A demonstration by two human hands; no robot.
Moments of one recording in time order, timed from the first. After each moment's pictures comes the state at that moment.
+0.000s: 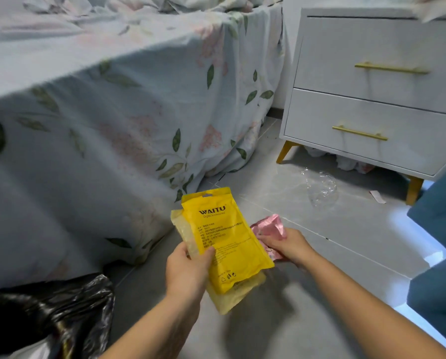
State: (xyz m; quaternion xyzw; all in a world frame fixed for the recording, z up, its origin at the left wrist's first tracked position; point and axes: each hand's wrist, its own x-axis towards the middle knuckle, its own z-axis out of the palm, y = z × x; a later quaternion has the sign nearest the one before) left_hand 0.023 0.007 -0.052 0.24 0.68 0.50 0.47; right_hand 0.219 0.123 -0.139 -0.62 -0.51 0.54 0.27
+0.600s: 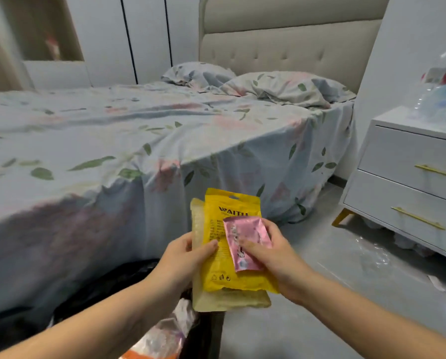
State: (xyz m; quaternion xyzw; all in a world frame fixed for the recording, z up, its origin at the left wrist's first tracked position) left_hand -0.096 -0.126 0.121 0.31 0.59 0.56 0.49; right_hand 0.059 -0.038 0.115 -0.36 -0.51 0.72 0.30
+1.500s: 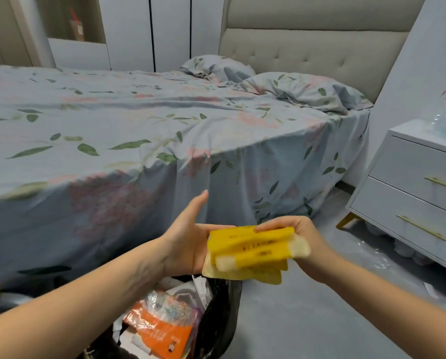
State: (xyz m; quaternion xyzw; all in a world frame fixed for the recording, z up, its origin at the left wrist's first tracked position) left_hand -0.147 -0.146 0.131 0.21 0.44 0.46 0.74; right_hand 0.057 -0.056 0.145 -0.27 -0.67 0.63 0.29
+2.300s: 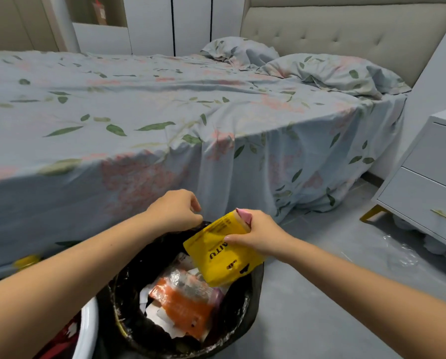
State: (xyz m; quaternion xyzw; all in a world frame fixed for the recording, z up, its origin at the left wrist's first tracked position) left_hand -0.206 -0.163 0.135 0.49 0.84 0.16 0.18; right_hand -0.030 -0.059 0.091 -0.33 -0.85 0.40 0.08
